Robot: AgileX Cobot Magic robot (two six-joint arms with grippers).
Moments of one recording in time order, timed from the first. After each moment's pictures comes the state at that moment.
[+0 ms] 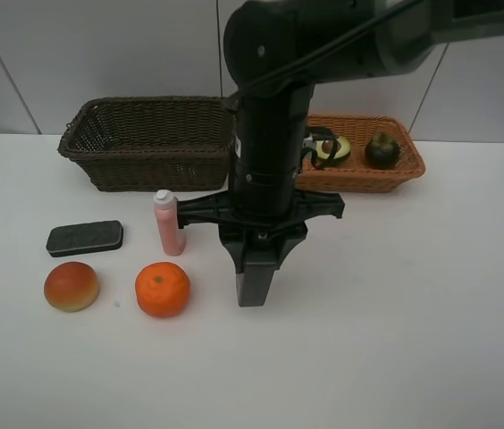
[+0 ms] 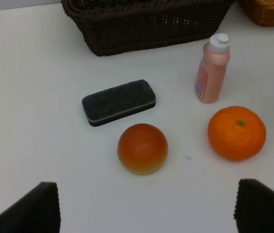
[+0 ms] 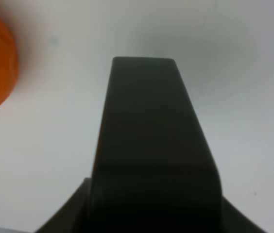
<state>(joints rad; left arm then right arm) -0.10 -0.01 -0.51 -0.10 1.06 0.08 0.85 1.95 -1.48 0.02 1.21 0.69</state>
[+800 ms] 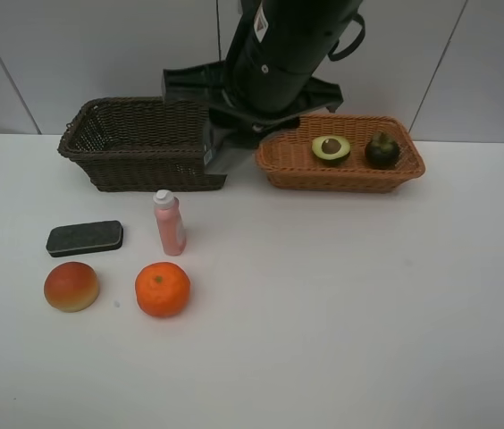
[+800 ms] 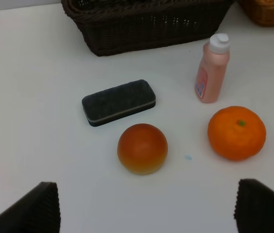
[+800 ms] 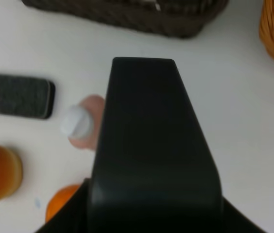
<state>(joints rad) -0.10 -0.01 -0.51 -0.10 1.06 0.08 0.85 1.75 -1.48 -0.24 0.82 0.67</state>
